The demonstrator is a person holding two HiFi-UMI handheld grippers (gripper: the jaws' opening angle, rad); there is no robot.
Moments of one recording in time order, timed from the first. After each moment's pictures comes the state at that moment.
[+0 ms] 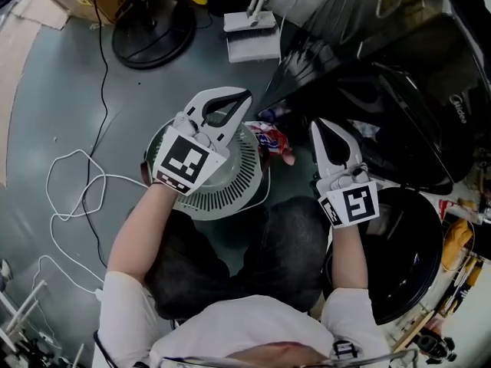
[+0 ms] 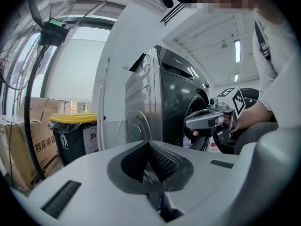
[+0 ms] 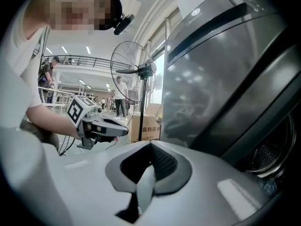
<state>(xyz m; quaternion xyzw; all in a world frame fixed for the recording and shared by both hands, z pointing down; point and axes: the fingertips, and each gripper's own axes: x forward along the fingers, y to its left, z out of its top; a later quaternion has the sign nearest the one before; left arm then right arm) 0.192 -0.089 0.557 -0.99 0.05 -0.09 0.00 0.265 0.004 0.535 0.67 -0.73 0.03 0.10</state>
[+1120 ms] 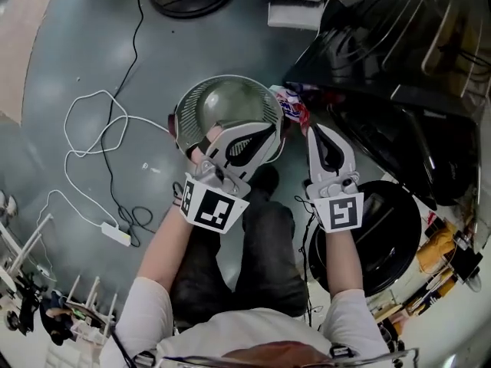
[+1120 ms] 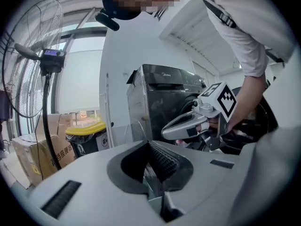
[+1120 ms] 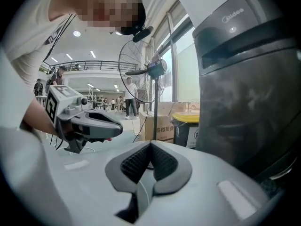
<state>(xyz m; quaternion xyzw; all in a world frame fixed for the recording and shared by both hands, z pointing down) 0.127 -0.035 0.497 -0.99 0.11 -0.12 0.04 0.190 -0.018 0.501 0.62 -0.78 0.06 0.11</state>
